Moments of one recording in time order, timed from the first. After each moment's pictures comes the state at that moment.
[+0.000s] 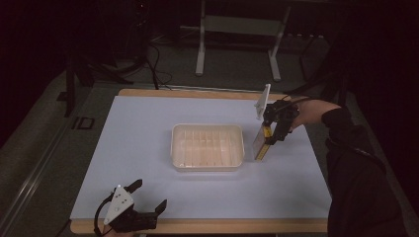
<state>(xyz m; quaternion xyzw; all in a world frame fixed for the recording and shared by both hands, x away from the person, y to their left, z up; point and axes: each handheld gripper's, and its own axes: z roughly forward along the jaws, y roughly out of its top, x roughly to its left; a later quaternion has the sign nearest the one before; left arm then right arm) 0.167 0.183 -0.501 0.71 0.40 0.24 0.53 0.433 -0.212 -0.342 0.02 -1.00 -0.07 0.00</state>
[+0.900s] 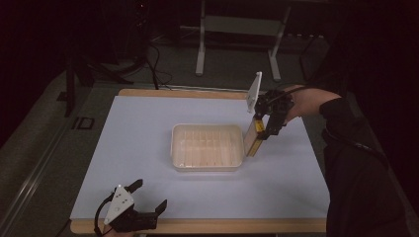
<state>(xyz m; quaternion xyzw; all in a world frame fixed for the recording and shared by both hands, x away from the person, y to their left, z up) 0.167 0.183 -0.500 0.71 0.40 0.24 0.53 0.410 -0.173 -0.291 0.05 -1.00 -0.08 -0.01</state>
